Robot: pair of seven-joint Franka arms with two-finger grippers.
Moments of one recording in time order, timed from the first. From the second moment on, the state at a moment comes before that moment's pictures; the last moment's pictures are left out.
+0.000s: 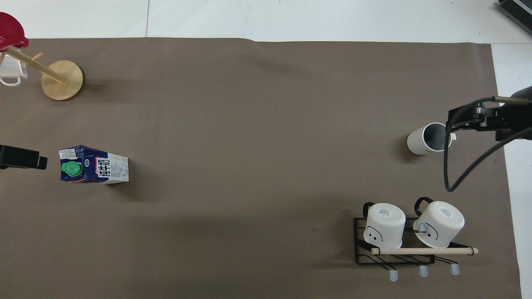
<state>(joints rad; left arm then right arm) -0.09 -0.14 0.08 -1.68 -0.05 1.52 0.05 -0.09 0.03 0.13 -1.49 -0.02 1.53 0.23</state>
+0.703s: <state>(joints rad) -0.10 -0.14 0.04 -1.68 -0.02 1.52 -0.05 -0.09 0.03 0.13 -1.51 -0.02 1.60 0.23</state>
